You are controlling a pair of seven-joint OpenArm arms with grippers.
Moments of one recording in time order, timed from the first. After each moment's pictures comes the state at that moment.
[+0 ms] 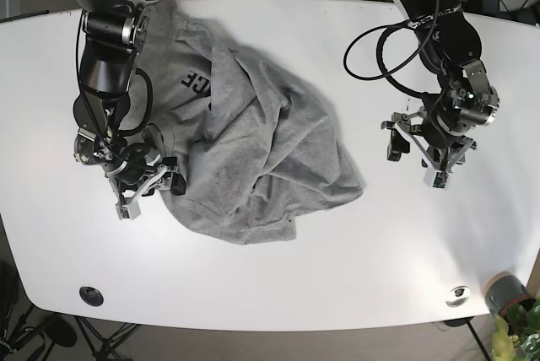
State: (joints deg) left arm -4.6 -4.2 -23.6 100.4 -14.2 -31.1 61.6; right arm 25.1 10.1 17.2 49.4 12.3 33.1 -33.9
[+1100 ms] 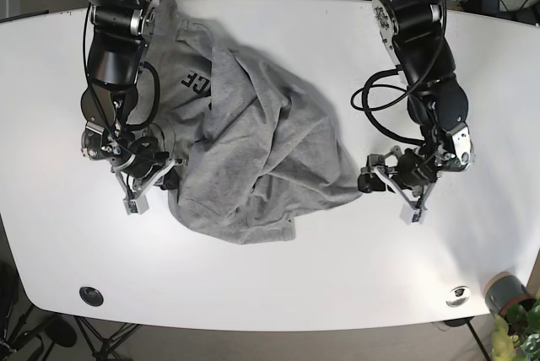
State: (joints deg) left arm -22.8 -4.0 -20.4 64.9 -14.1 -30.9 53.8; right arm 22.8 8.2 17.2 53.5 11.4 33.0 -35.2
